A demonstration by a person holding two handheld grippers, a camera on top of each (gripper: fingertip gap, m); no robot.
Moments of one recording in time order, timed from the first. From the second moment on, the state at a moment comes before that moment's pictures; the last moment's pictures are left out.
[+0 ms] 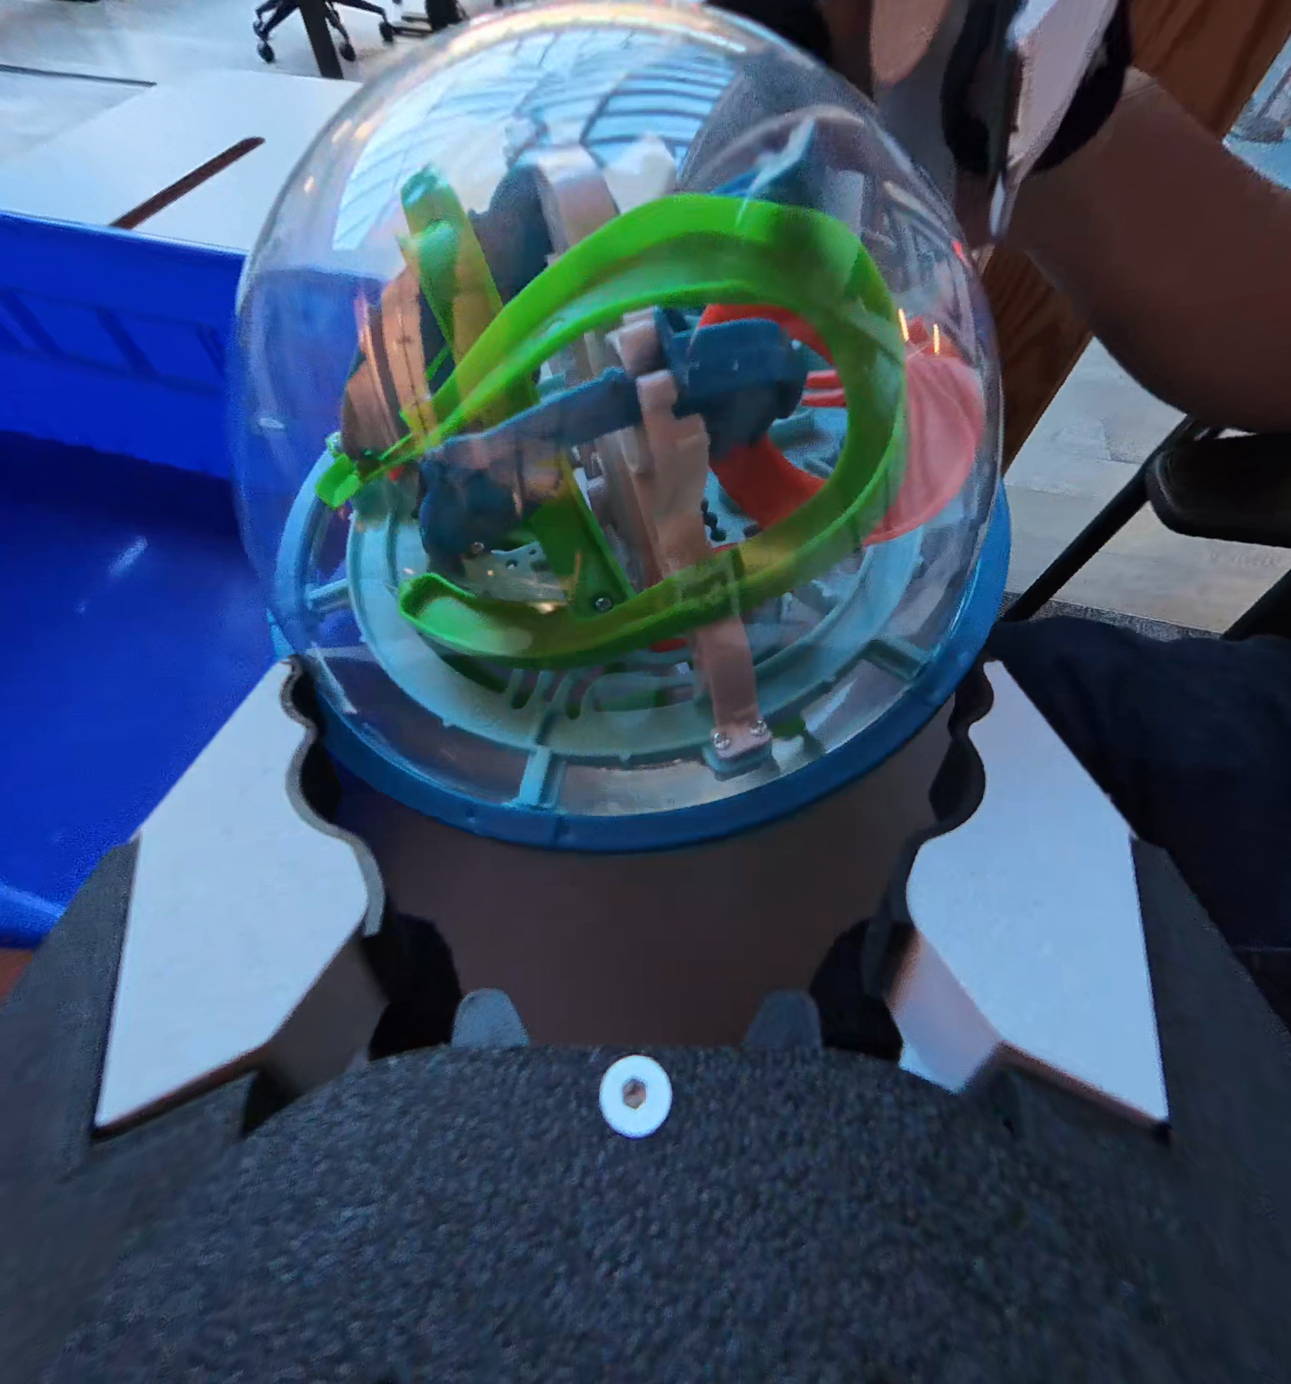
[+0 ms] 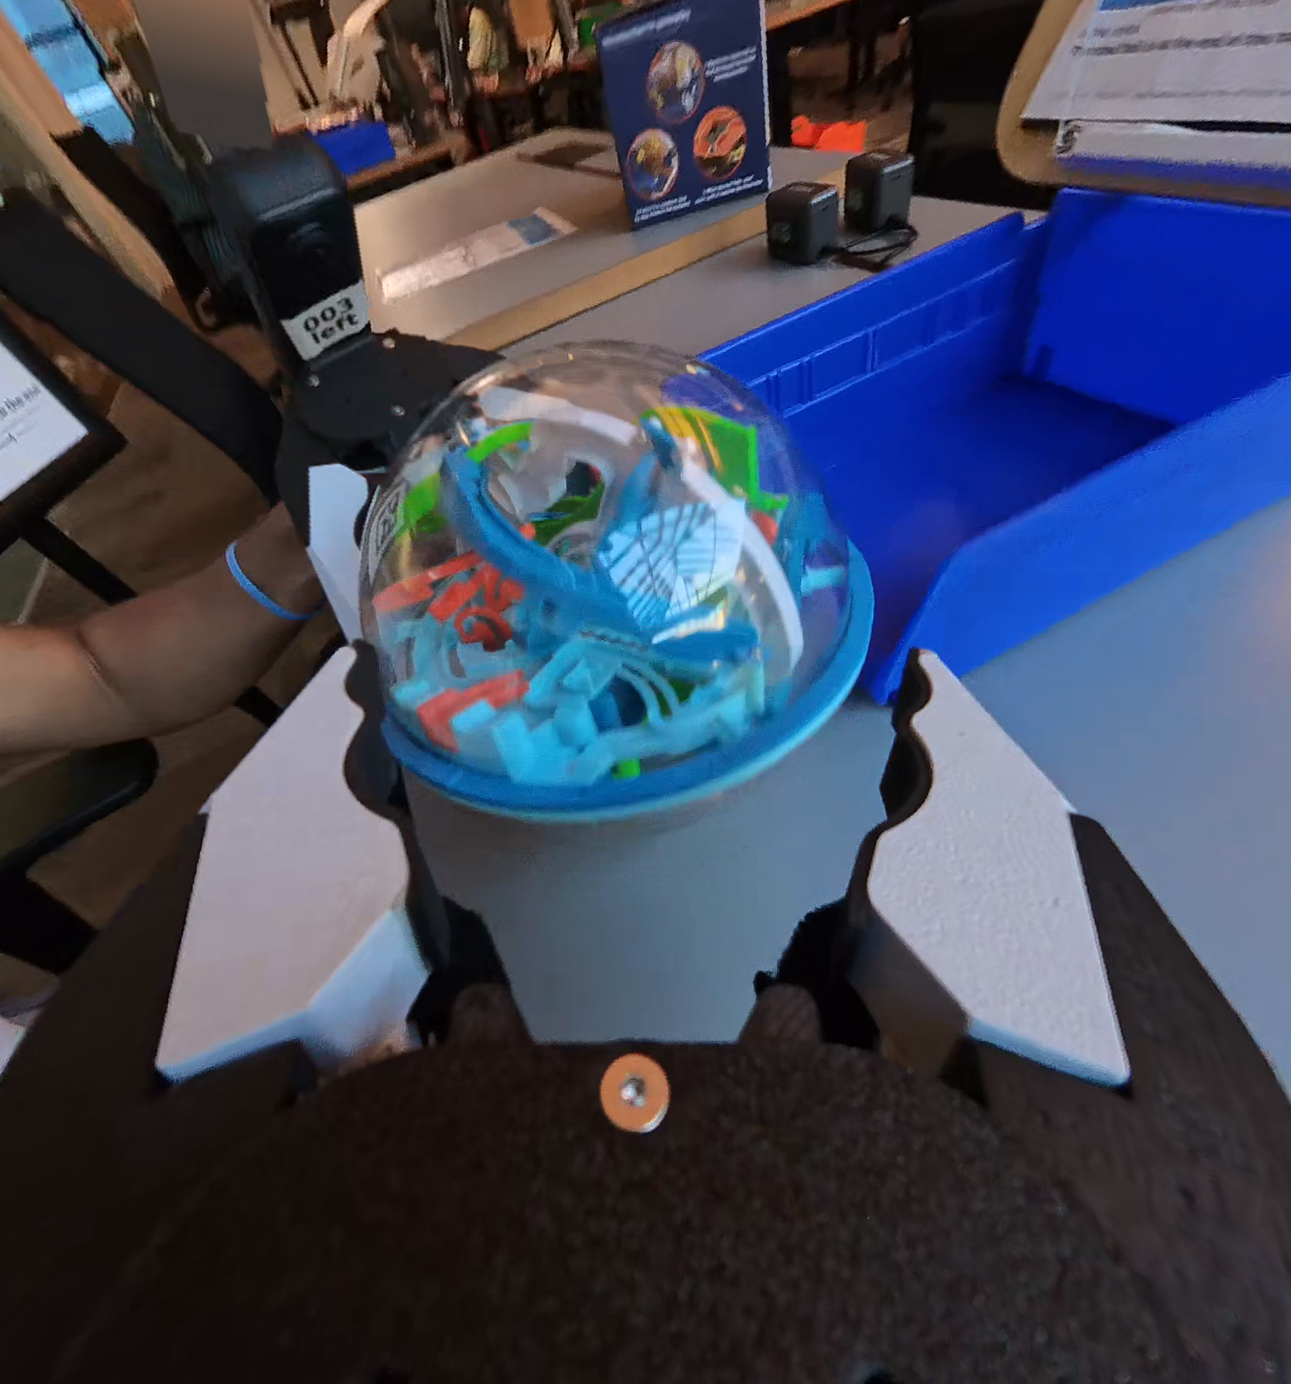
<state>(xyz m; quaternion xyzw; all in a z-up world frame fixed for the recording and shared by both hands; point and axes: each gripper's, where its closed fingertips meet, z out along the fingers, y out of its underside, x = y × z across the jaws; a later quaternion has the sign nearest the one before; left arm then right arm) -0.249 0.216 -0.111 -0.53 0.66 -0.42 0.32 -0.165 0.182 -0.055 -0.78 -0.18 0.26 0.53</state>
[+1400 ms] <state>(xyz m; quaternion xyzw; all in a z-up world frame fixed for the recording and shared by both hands) -0.224 0.136 -0.142 -0.62 0.55 -0.55 0.13 -0.144 0.160 -0.051 -0.71 -0.02 0.41 0.57</state>
